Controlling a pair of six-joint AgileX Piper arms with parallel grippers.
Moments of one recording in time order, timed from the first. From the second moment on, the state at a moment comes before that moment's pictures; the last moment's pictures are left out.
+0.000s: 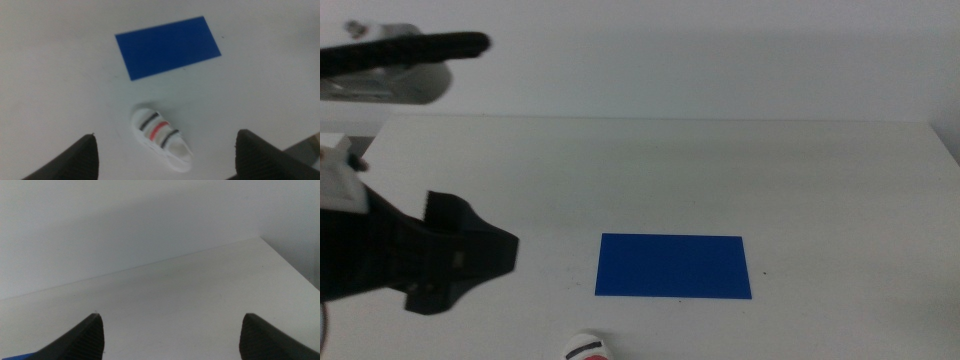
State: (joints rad) left arm -0.69 0.85 -1.05 0.00 1.12 -0.37; right arm 0.03 0.00 0.00 -0.04 0.19 0.30
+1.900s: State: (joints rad) left arm -0.97 1.59 -0.99 0.11 0.99 -1.54; right arm 0.03 0.00 0.00 -0.04 0.19 0.30
